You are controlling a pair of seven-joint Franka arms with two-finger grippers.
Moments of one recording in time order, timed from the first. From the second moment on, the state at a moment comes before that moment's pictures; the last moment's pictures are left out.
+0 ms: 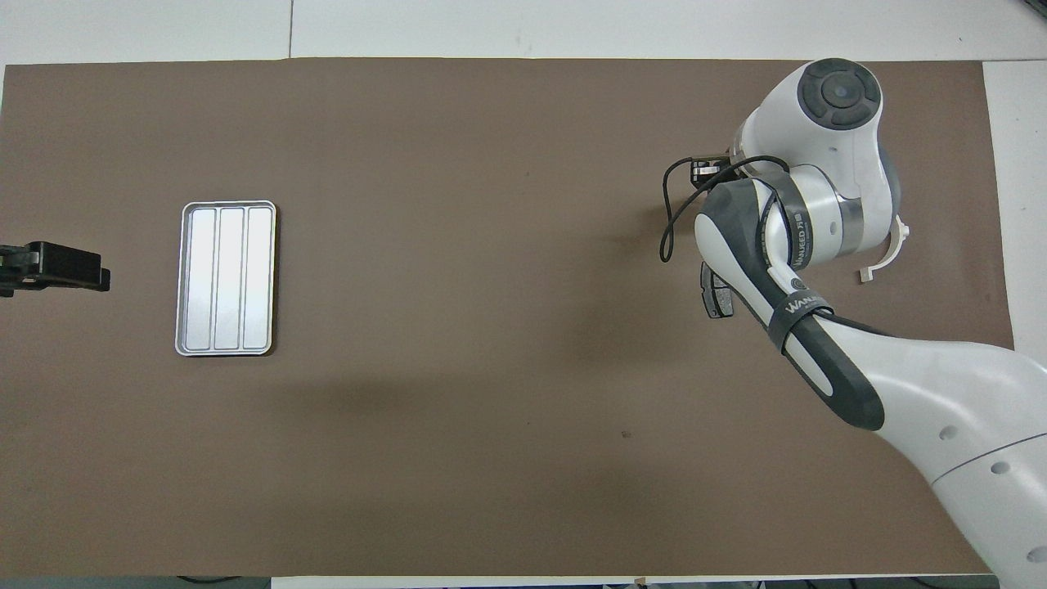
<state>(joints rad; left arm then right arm) -0.06 -0.10 0.04 -1.71 0.01 1.61 0.00 0.11 0.53 0.04 -1.59 -0.12 2.21 0.26</state>
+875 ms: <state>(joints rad) -0.06 -0.10 0.04 -1.71 0.01 1.61 0.00 0.07 0.59 0.05 -1.63 -0.12 2.36 0.19</state>
